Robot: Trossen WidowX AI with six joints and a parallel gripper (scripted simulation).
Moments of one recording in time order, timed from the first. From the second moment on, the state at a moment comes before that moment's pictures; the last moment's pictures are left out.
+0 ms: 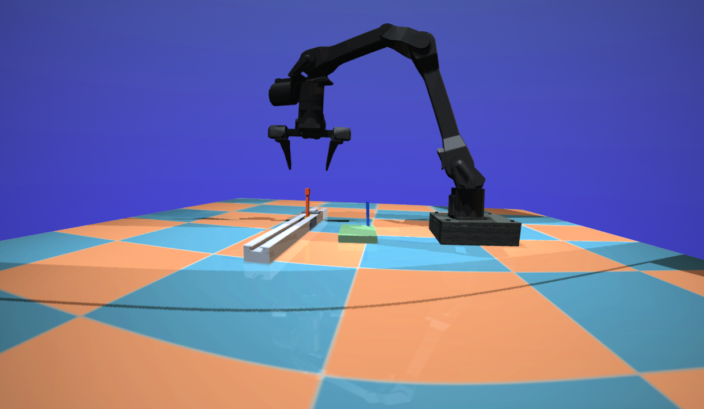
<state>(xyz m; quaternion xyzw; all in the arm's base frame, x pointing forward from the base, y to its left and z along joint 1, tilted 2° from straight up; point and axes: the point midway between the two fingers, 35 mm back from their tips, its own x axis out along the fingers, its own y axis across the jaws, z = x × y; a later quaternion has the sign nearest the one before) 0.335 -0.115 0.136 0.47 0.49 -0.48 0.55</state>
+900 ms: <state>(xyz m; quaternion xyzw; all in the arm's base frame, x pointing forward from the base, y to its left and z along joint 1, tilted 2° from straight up) 0.245 -0.065 0.147 0.13 0.67 -0.15 0.71</state>
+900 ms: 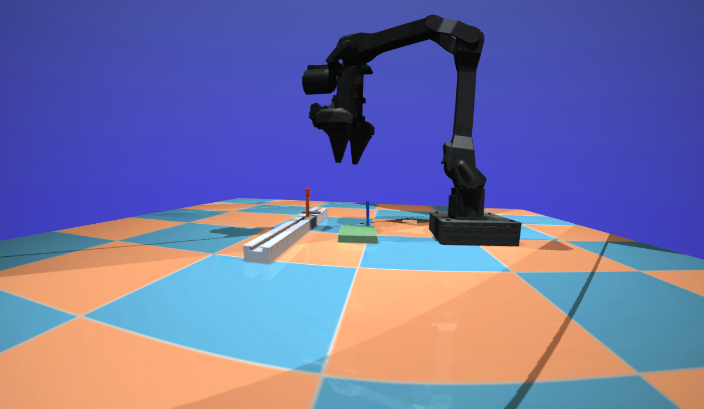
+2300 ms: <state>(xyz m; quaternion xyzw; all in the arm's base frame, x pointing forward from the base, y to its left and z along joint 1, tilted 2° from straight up) 0.205 -0.054 0.062 -0.04 0.69 0.01 0.72</state>
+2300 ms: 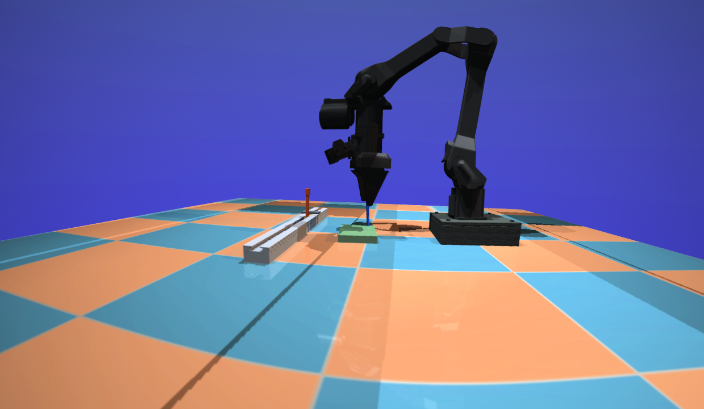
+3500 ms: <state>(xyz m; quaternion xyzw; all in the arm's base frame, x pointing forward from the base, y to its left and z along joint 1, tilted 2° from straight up) 0.204 -0.054 0.023 -0.04 0.70 0.01 0.72</state>
